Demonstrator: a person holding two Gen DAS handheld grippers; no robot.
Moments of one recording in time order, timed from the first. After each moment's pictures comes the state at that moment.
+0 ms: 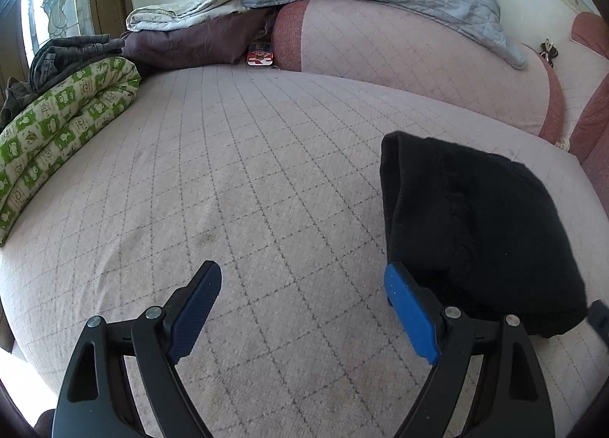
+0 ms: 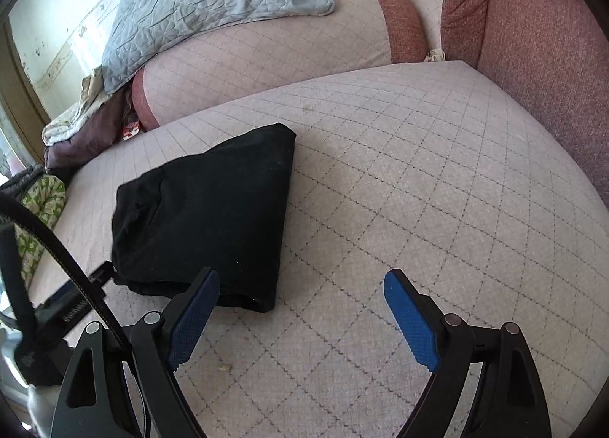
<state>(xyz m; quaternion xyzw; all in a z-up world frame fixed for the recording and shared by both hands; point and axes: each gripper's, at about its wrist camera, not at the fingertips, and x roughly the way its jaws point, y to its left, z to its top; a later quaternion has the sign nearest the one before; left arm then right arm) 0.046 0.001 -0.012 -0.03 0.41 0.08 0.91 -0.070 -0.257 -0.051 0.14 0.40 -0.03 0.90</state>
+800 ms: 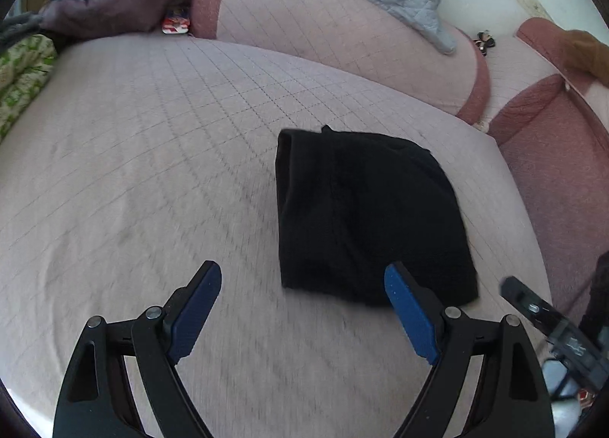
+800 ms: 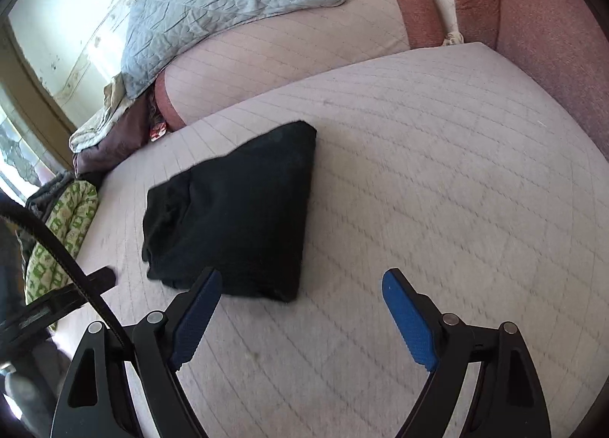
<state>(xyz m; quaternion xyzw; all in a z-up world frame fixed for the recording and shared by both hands) 0.078 -0.006 0.010 -0.10 0.49 -0.10 0.86 -0.060 -0.278 -0.036 0.21 0.42 0.05 0.88</state>
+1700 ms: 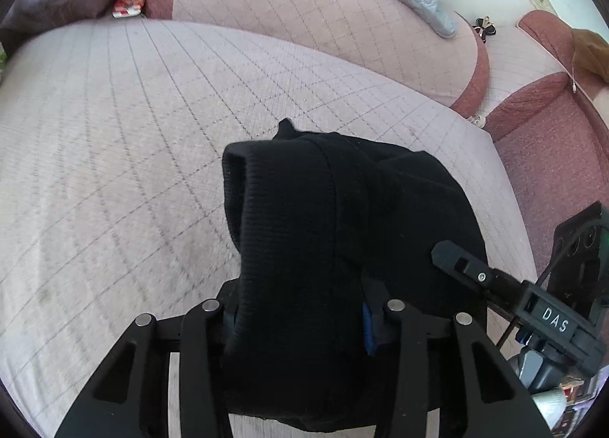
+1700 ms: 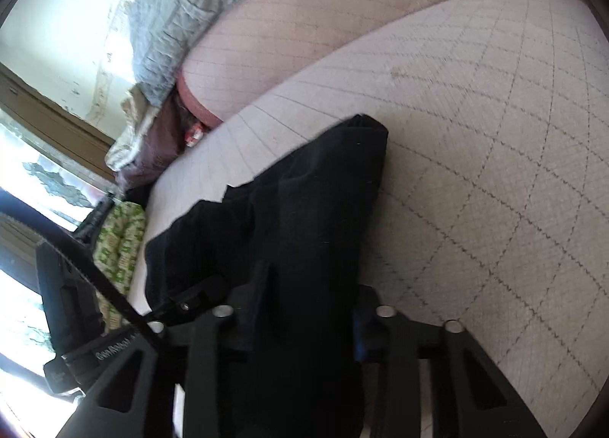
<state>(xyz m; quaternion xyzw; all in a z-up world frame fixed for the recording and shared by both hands) 0.134 -0.047 -0.010 -0.11 0.51 -0.13 0.84 0.050 -0.270 -0.076 0.31 0.43 0.17 0.83</state>
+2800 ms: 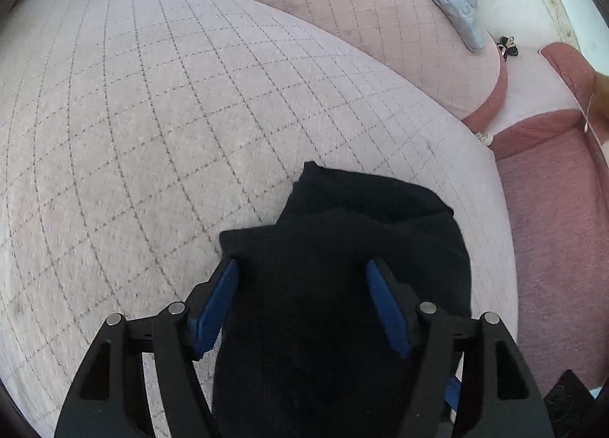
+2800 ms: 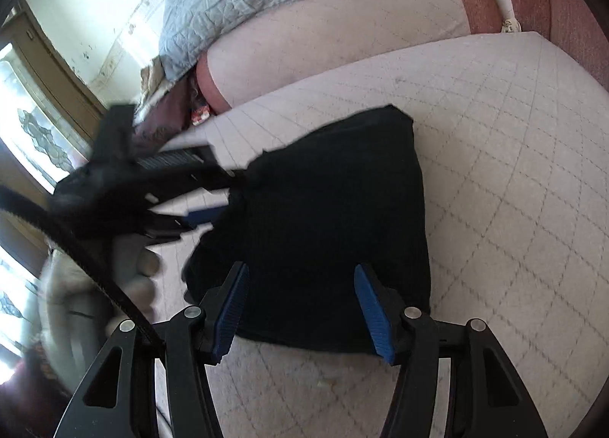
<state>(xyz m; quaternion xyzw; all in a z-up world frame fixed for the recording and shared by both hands) 0.182 -0.026 -0.033 -0.19 0.55 -0.14 0.80 -0.043 -0.230 -0.065 0.22 0.40 0.13 0.88</state>
